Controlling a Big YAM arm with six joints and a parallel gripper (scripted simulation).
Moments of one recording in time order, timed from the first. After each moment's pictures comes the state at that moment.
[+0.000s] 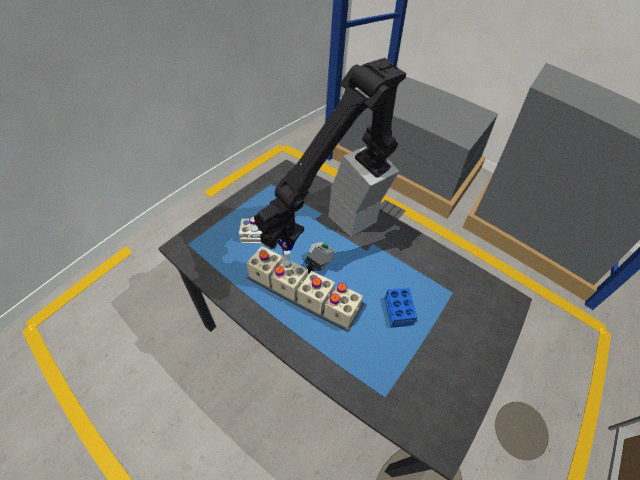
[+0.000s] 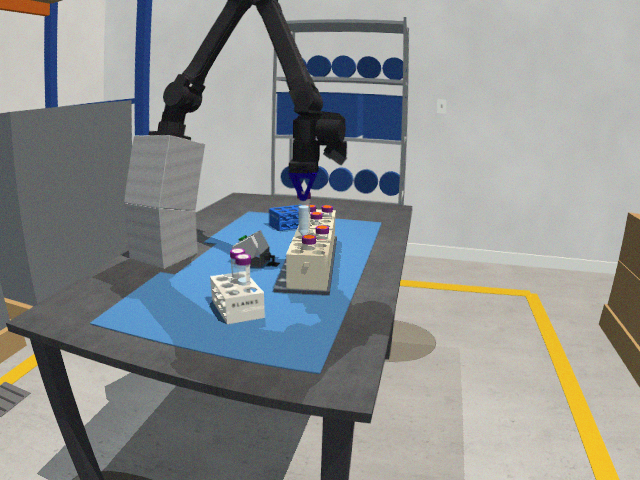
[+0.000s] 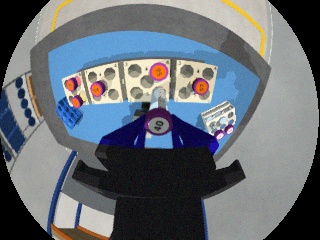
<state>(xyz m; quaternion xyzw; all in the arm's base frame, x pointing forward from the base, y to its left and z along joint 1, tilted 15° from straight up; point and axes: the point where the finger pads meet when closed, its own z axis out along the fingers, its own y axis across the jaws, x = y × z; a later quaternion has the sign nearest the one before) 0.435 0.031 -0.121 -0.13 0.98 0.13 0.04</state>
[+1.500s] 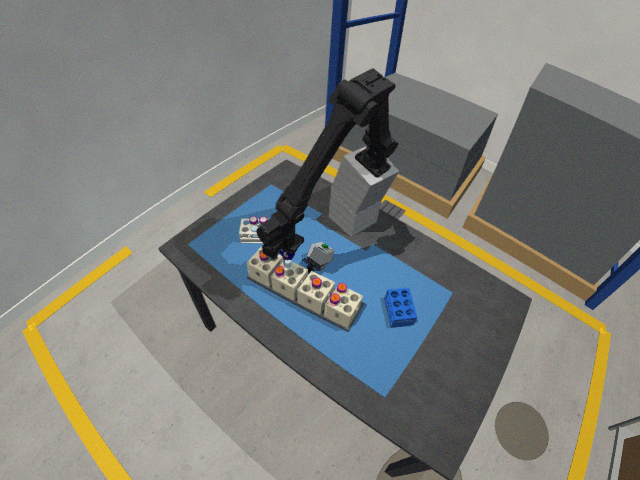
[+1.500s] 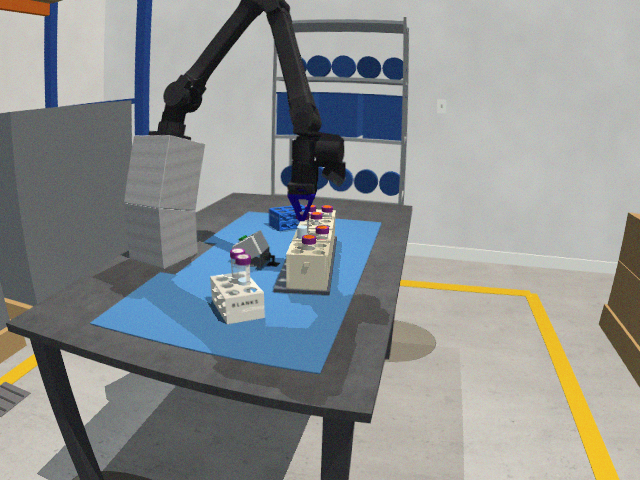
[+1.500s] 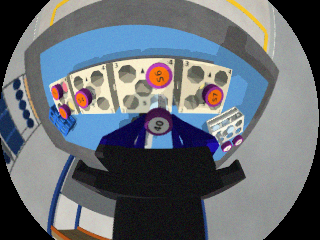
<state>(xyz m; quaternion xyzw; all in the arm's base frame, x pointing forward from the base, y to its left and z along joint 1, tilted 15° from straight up) 0.434 0.044 -0.173 -0.13 0.98 0.13 0.03</state>
